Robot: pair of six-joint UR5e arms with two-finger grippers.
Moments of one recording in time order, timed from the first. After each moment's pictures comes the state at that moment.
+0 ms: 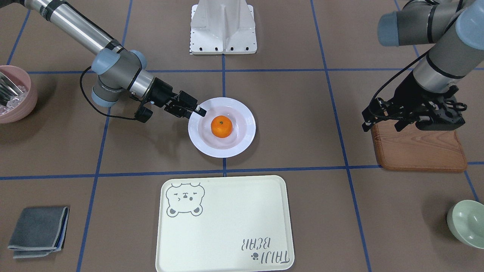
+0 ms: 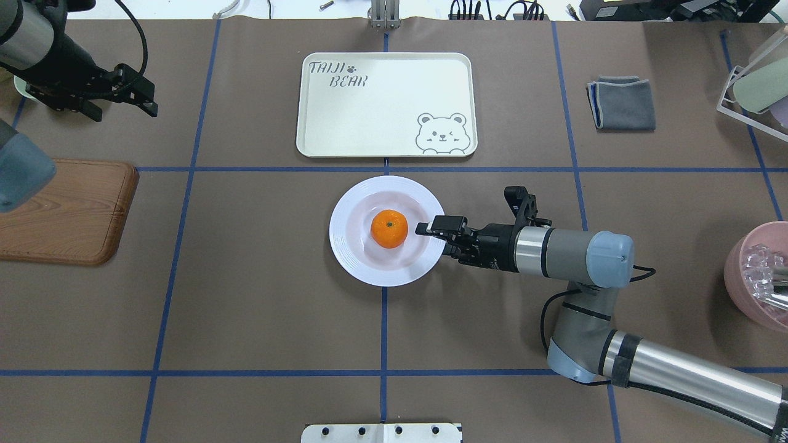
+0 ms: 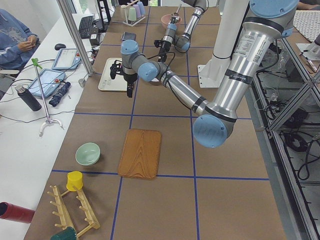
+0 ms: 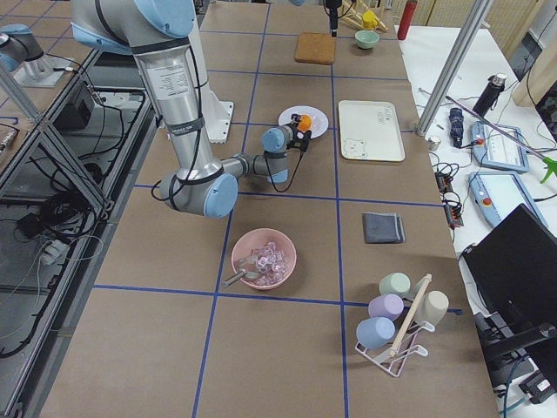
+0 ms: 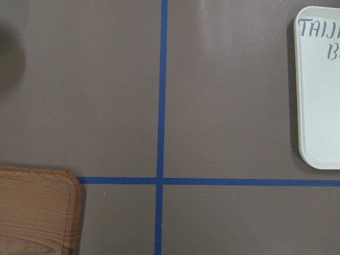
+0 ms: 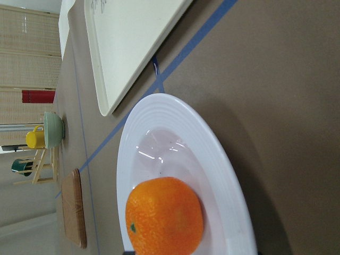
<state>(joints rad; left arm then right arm) -1.08 -1.95 -1.83 -1.61 -2.23 -0.82 0.46 -1.15 1.28 0.04 1.71 1.88</state>
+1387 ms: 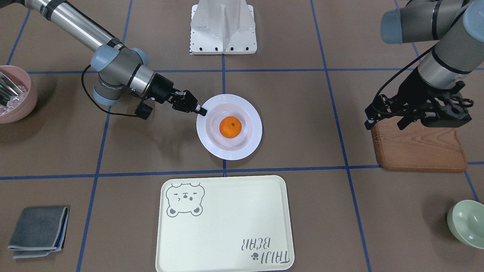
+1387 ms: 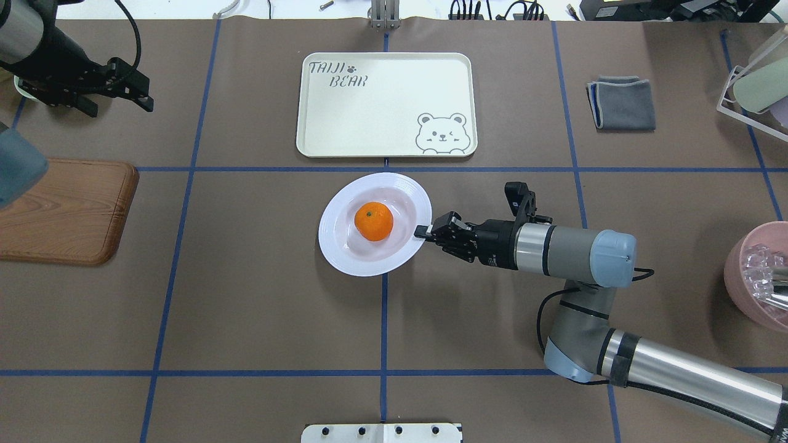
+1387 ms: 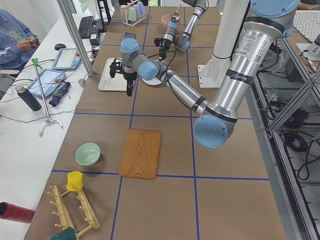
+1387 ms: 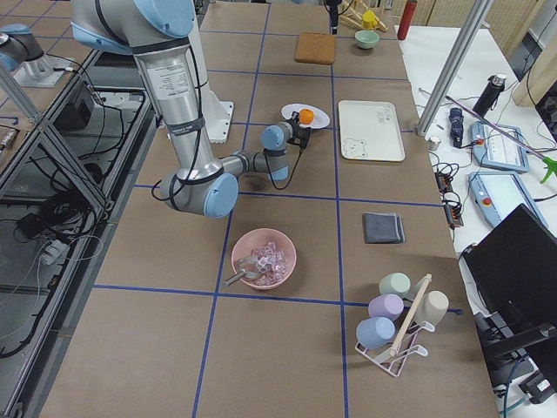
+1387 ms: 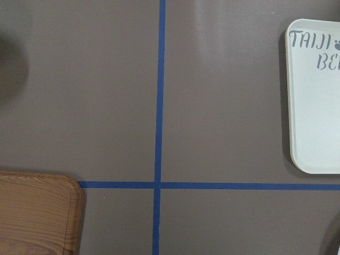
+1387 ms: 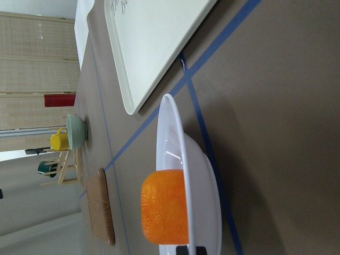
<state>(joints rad) -1.09 -1.95 -1.84 -1.61 -2.24 -0.82 0.46 -1.15 1.32 0.08 1.69 1.94</state>
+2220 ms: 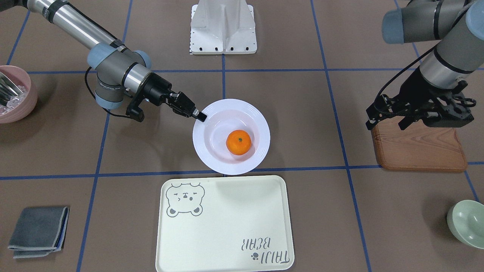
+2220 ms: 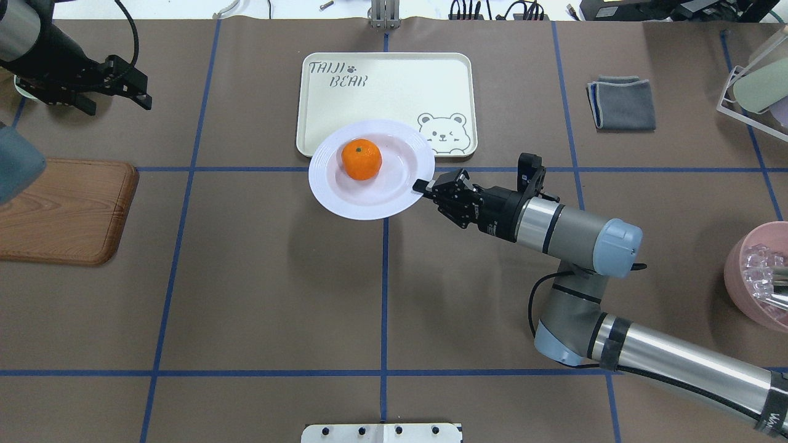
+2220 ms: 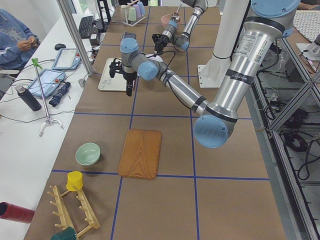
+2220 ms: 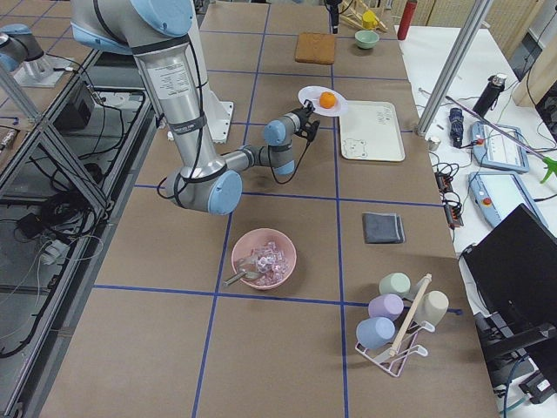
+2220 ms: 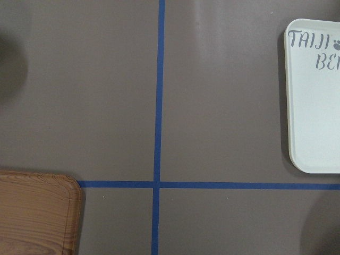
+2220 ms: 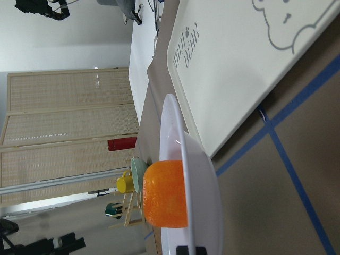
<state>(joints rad) -1.10 -1.95 -1.84 -1.61 -2.24 -0.82 0.51 -1.09 1.30 0.15 1.53 2.05</state>
